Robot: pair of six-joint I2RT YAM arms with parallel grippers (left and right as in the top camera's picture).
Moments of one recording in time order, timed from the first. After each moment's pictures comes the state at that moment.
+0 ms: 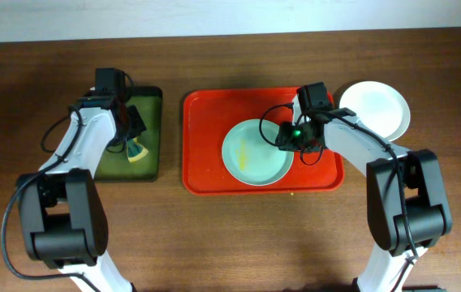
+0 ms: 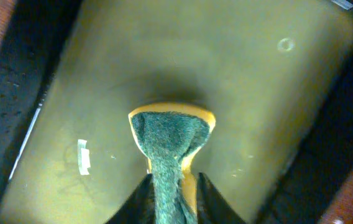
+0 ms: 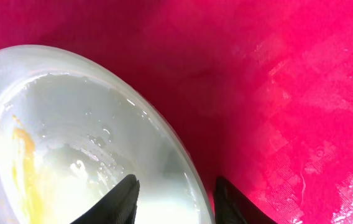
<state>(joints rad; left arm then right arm) 0.02 1.93 1.39 -0.71 -0.12 -0.40 0.21 1.96 1.22 -0.49 -0.25 0.31</state>
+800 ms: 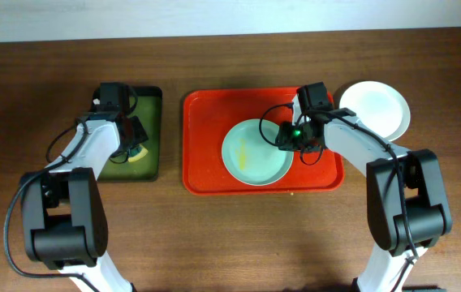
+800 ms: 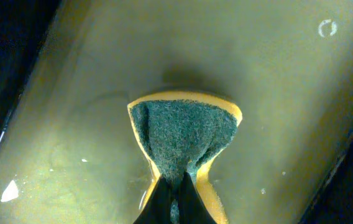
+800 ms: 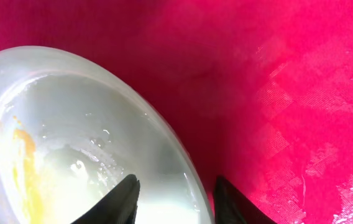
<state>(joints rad) 0.02 1.93 1.25 -0.56 -0.15 -0.41 0.21 1.96 1.21 -0.49 -0.25 0.31</state>
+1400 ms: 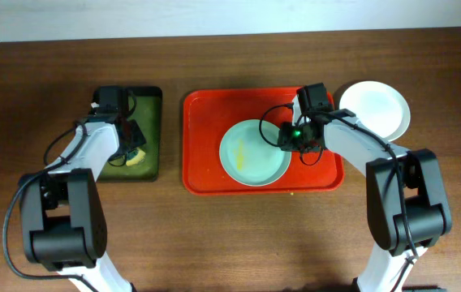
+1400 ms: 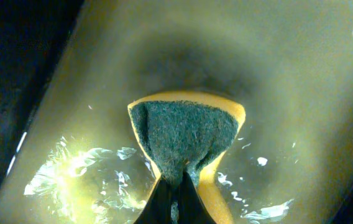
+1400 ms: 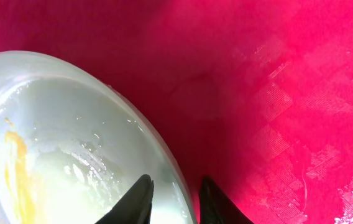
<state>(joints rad) 0.03 1.92 1.23 -0.56 -0.18 -0.41 0.21 1.96 1.21 -0.47 -0.25 0.32</state>
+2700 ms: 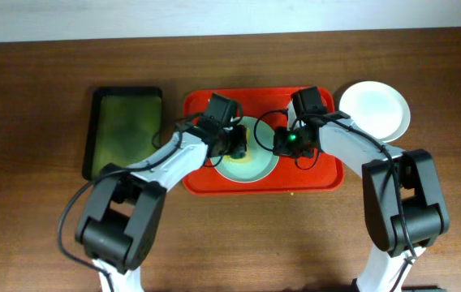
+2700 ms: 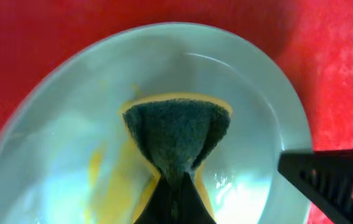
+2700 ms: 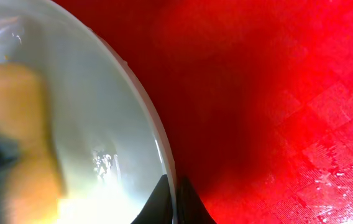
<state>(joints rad) -0.50 1.99 1.26 -0.31 0.17 -0.54 0.24 1.96 1.20 -0.50 -0.31 0.36</state>
